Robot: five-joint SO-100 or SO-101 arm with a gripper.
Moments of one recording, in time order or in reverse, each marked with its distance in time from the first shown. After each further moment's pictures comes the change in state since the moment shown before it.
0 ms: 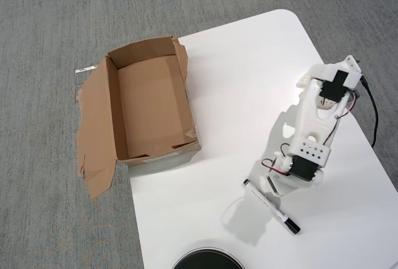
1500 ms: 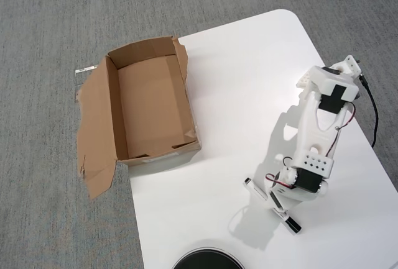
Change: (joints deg) arm -2.5 -9.2 -9.1 -5.9 -0.2
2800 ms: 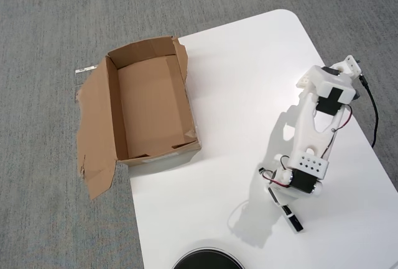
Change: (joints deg) arm 1.0 -3.3 -0.9 5.7 0.4
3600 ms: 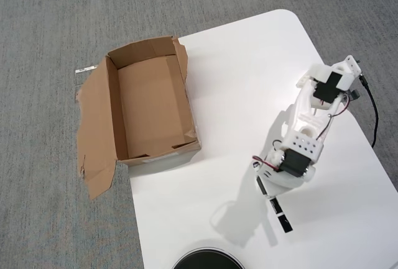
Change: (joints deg) arm 6.9 11.2 0.1 -0.1 0.2
